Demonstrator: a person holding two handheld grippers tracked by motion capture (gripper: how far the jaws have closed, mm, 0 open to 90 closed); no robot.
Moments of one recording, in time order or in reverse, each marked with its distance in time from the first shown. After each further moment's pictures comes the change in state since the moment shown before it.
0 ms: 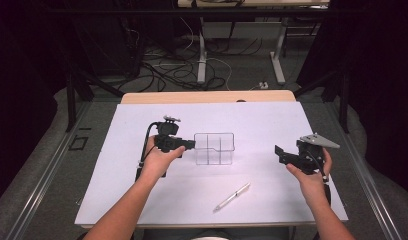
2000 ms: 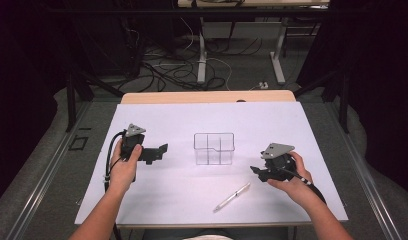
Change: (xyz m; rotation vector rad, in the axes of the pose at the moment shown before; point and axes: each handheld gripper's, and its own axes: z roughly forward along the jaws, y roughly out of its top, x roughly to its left) left arm 0.074 -0.048 -0.034 -0.219 0.095 0.148; right arm 0.066 -0.006 0.020 0.236 0.288 -0.591
